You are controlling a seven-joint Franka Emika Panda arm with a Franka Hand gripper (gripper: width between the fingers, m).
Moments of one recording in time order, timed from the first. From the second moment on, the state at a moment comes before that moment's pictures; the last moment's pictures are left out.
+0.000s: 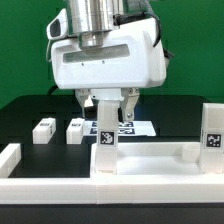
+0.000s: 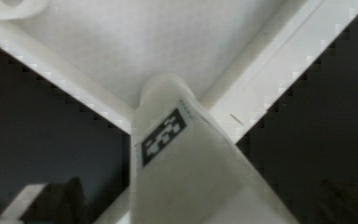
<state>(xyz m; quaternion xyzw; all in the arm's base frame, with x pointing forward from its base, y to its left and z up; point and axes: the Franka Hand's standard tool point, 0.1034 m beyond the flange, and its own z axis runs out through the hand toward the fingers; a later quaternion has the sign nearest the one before) 0.634 -0.048 0.111 -0.92 0.39 -0.05 0.06</state>
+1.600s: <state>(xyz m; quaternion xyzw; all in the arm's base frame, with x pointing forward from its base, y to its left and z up) 0.635 -0.029 0.104 -0.67 0.74 0.01 0.07</state>
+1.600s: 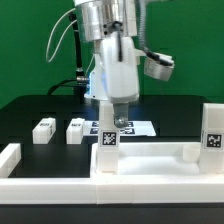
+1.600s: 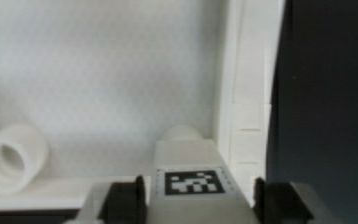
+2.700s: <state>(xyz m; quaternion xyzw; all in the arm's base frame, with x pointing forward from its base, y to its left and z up) 0.629 -0.040 0.105 -0.96 0.27 -0.02 0.05</state>
